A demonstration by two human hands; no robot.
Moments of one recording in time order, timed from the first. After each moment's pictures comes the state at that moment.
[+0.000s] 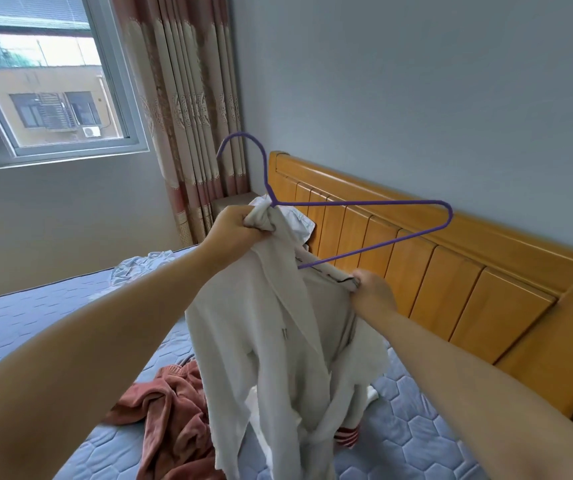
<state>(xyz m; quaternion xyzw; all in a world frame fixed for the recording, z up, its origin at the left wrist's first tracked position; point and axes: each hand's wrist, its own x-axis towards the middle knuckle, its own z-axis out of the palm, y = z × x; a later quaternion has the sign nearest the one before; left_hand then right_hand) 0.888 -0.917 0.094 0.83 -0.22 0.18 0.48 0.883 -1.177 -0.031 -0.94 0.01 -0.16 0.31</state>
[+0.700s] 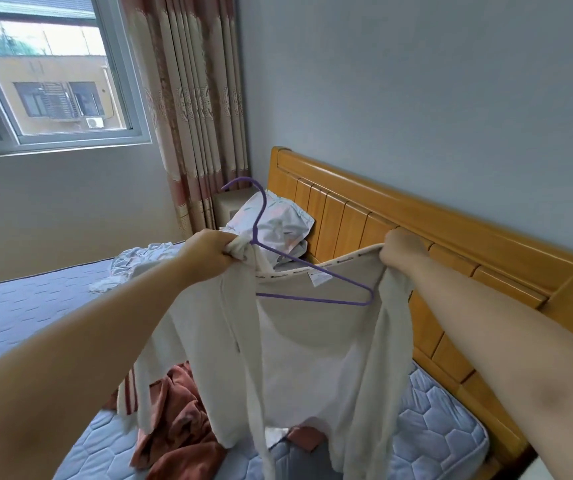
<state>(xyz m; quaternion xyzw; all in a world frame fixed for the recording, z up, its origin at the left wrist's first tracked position) 0.881 -0.876 0.055 0.95 -0.19 0.18 0.17 0.892 -1.230 0.050 -0.98 0.13 -0.06 0.13</state>
